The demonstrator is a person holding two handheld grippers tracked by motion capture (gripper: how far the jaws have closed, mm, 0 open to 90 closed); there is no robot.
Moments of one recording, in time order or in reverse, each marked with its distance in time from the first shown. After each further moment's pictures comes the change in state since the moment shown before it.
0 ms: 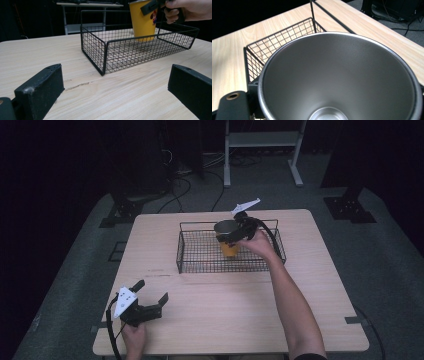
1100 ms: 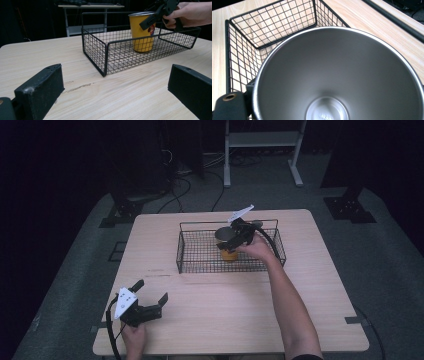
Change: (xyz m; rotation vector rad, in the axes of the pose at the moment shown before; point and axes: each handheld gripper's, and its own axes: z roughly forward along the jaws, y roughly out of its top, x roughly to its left) left arm -0.001 0.000 -0.001 -0.007 0.013 0.021; right arm -0.002 -0.017 0.020 0.100 -0.008 -0.046
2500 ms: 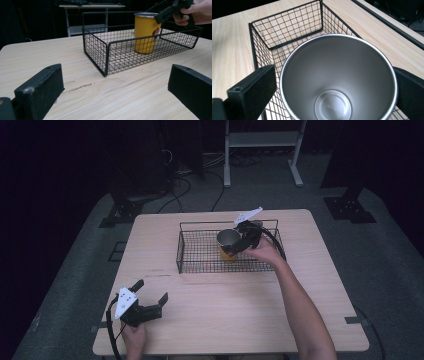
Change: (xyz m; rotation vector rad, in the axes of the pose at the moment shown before) left arm -0.001 0.000 0.000 0.002 0.009 0.005; right arm 0.014 -0.009 -0.027 -0.063 -0.001 -0.024
